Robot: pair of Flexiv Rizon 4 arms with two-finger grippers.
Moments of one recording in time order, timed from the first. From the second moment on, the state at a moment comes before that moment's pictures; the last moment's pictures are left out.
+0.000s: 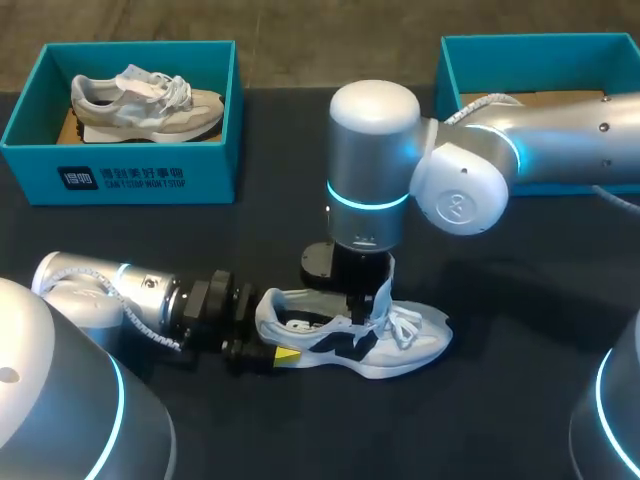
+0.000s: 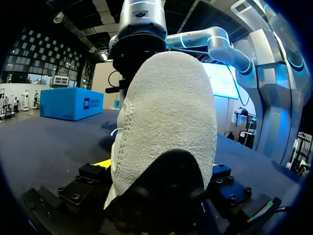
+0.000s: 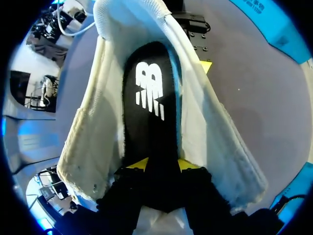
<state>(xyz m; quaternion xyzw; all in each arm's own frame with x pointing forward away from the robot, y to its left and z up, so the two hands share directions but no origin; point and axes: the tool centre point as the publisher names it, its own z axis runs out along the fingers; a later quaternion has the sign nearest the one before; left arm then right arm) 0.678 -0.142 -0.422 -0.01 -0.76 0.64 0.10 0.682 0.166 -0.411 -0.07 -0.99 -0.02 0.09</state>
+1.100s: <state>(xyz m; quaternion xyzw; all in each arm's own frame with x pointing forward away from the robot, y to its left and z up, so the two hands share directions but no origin) 0.675 -0.140 -0.422 -0.01 -0.76 0.64 0.10 0.669 0.171 -0.411 -0.03 -0.99 -0.07 0.10</state>
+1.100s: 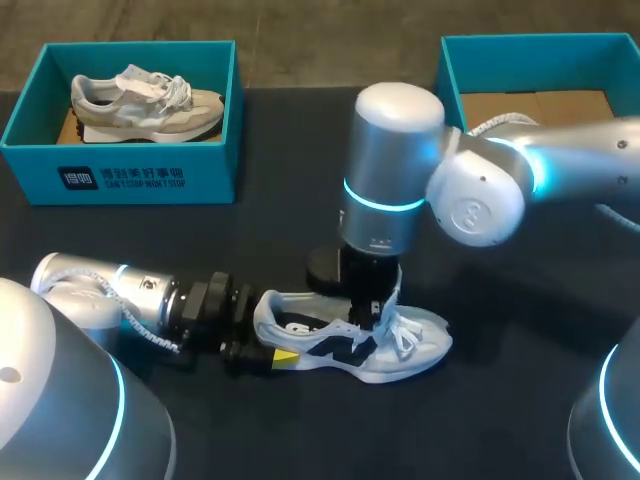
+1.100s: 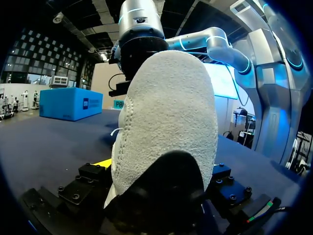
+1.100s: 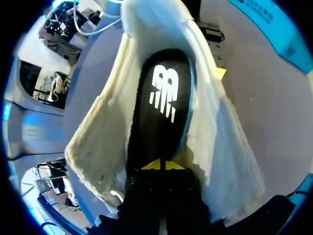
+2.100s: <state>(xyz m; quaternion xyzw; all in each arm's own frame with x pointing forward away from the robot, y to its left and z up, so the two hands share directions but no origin) 0.676 -0.140 -0.421 -0.01 -0.76 0.64 0.10 0.648 0.181 -0.366 0.02 -0.99 -0.14 -0.04</state>
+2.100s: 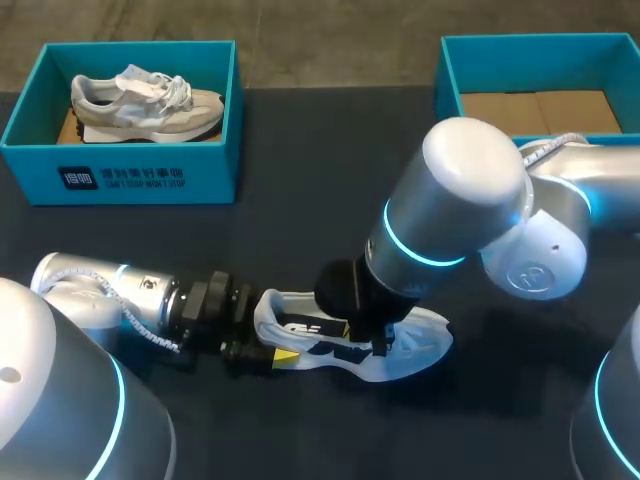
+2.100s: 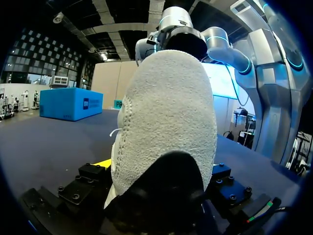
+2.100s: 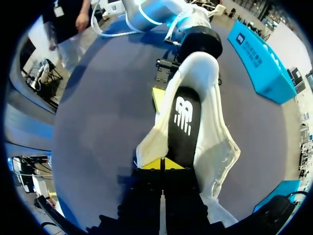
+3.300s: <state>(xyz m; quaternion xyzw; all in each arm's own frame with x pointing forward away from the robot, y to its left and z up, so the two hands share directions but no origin) 0.676 -0.140 -0.421 -0.01 -0.76 0.64 0.10 0.676 0.180 -0.343 0.00 -0.99 -0.10 -0.11</state>
